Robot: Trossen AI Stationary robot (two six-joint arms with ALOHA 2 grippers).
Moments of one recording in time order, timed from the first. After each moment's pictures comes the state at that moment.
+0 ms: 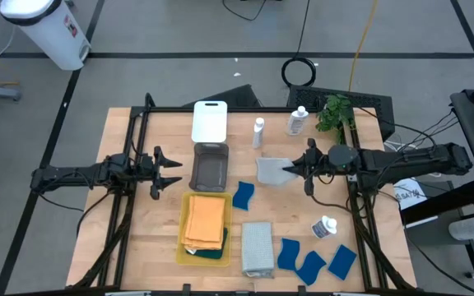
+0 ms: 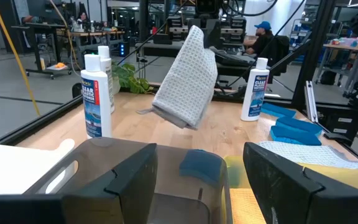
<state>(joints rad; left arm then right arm) 0.05 0.09 0.02 0.06 0.00 -0.07 0.02 0.80 0.54 -0.05 0.13 0.15</state>
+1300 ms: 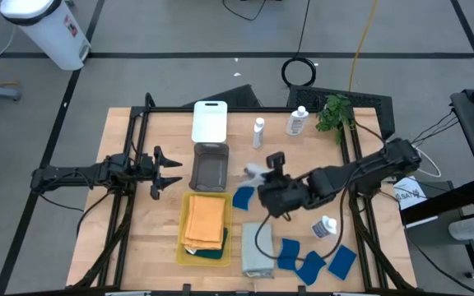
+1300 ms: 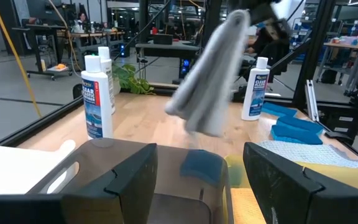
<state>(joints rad) 0.05 0.09 0.02 0.06 0.00 -0.07 0.37 1.62 1.55 -0.93 0.73 -0.24</state>
